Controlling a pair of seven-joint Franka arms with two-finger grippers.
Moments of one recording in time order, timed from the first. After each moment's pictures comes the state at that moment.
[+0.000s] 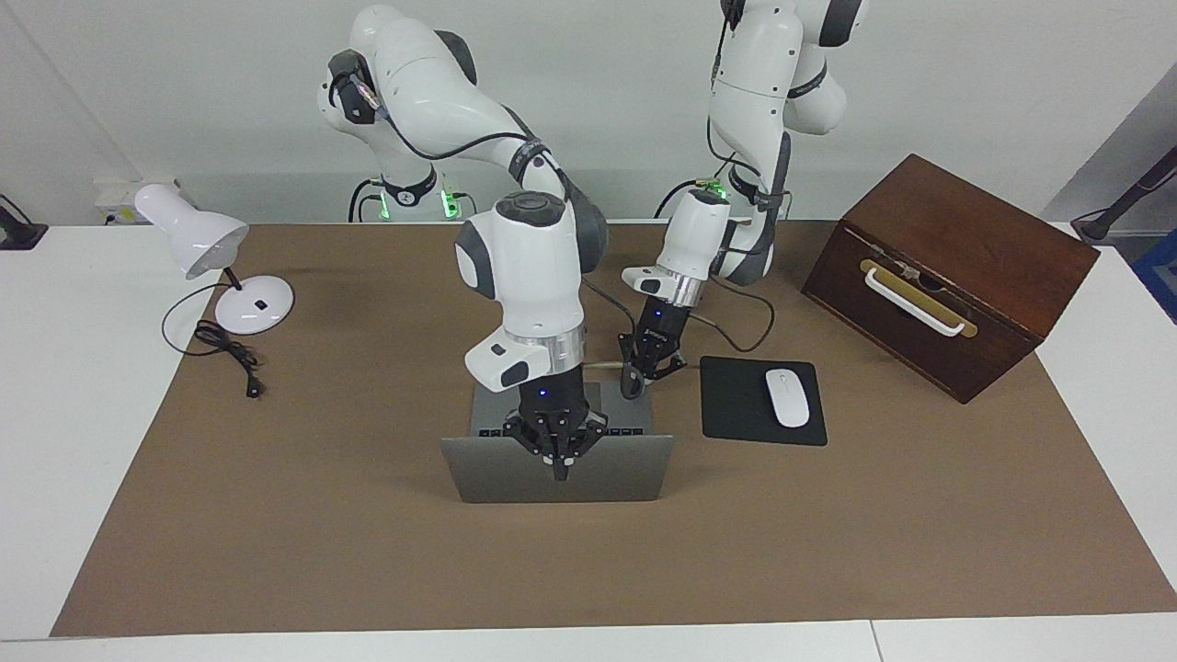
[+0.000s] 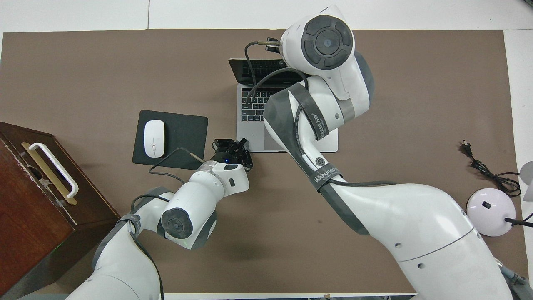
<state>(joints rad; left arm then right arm) -0.65 0.35 0.03 -2.37 -0.09 3.46 0.20 0.47 0.72 -0.05 -1.06 -0.09 2.18 0.66</state>
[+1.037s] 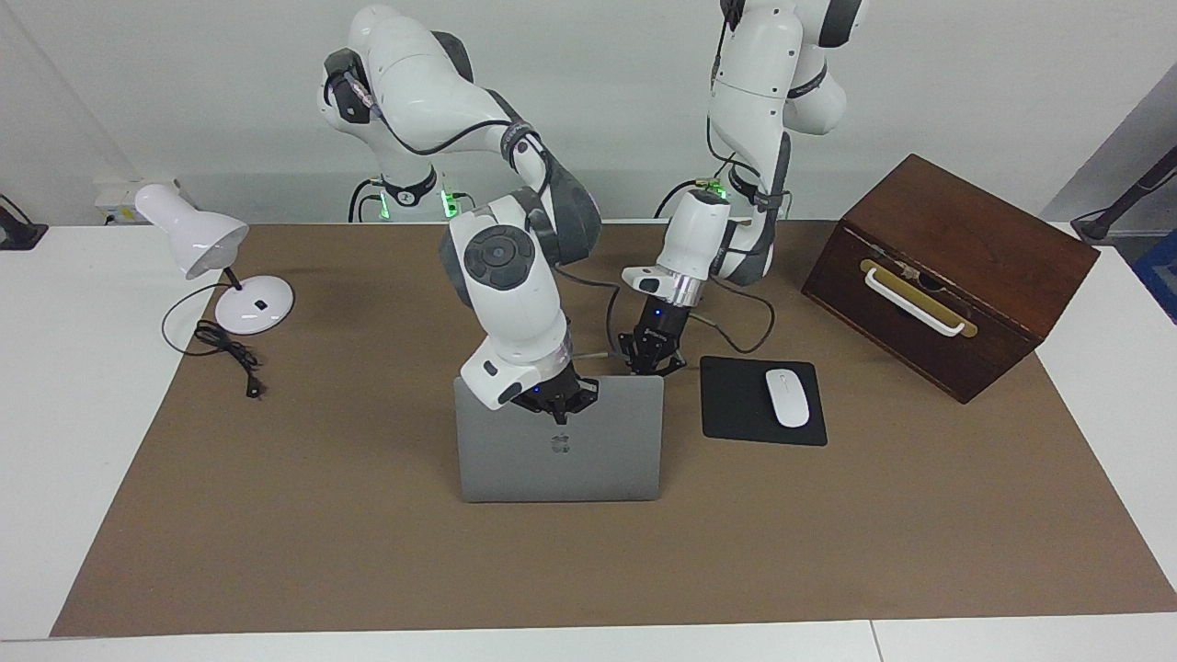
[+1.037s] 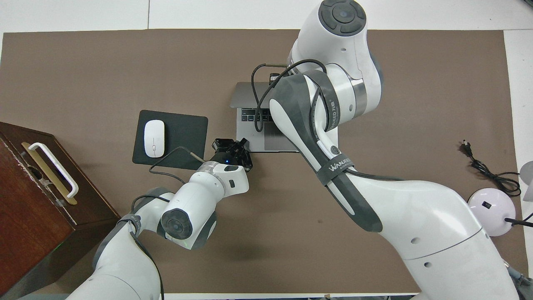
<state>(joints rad) -0.65 0.35 0.03 -2.37 -0.09 3.48 0.23 0.45 0.71 -0.07 -1.05 0.18 1.81 0.50</state>
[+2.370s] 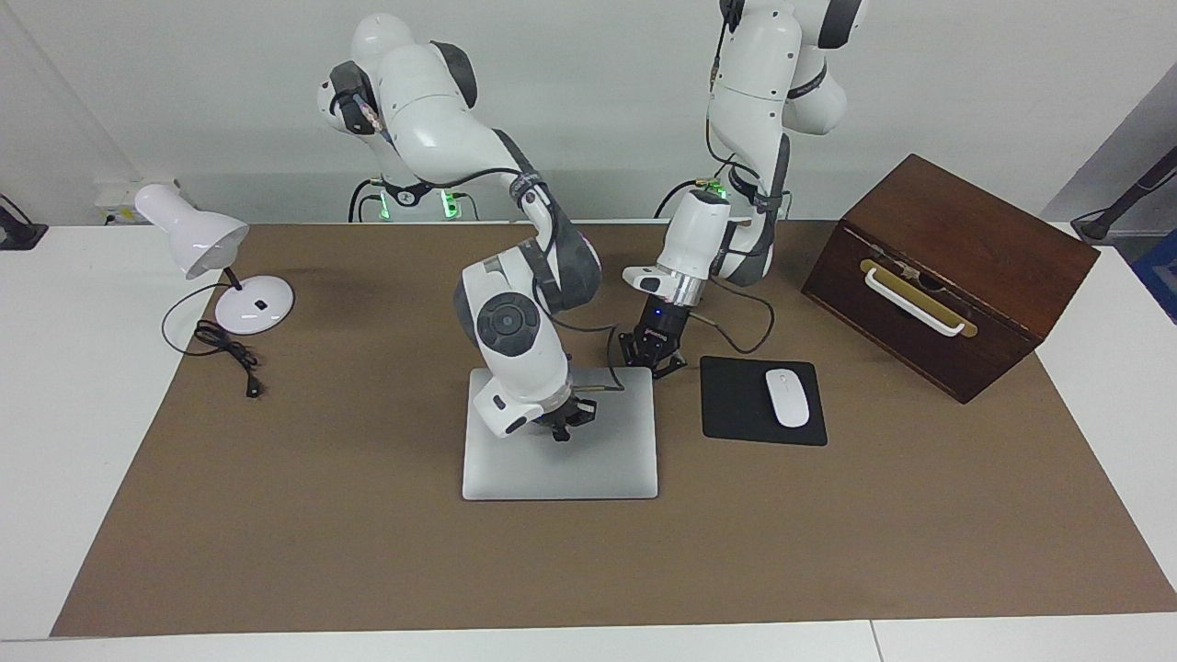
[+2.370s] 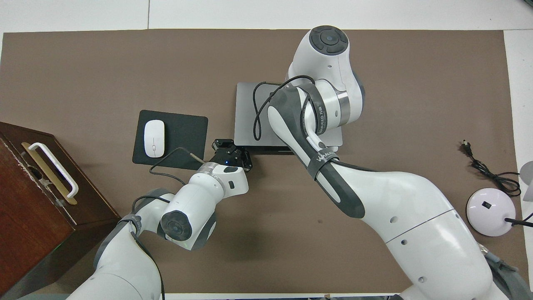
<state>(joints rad) -0.65 0.36 0.03 -2.38 -0.09 3.50 0.23 0.46 0.77 -0.06 -1.17 0.24 1.88 0.51</state>
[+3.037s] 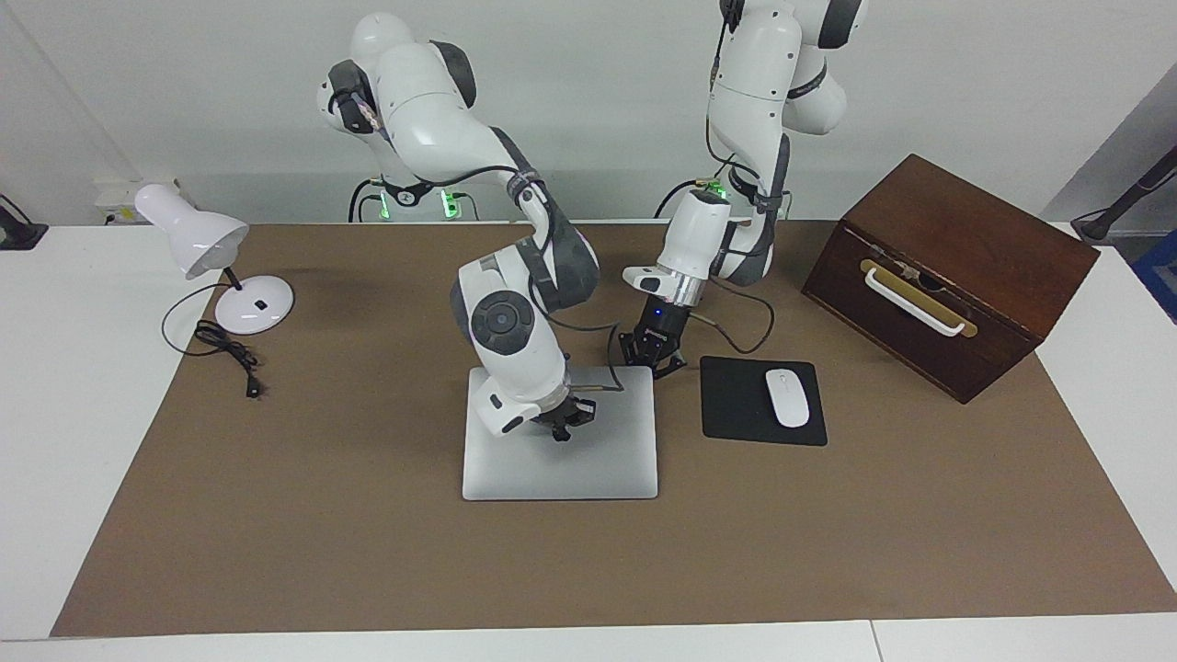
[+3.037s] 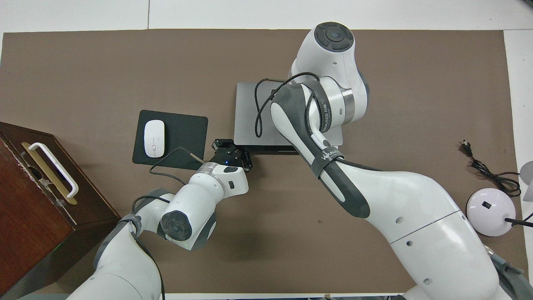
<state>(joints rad) -0.65 0.36 0.03 -2.38 -0.09 3.50 0.23 0.44 0.74 -0.07 -1.16 0.25 1.86 0.52</state>
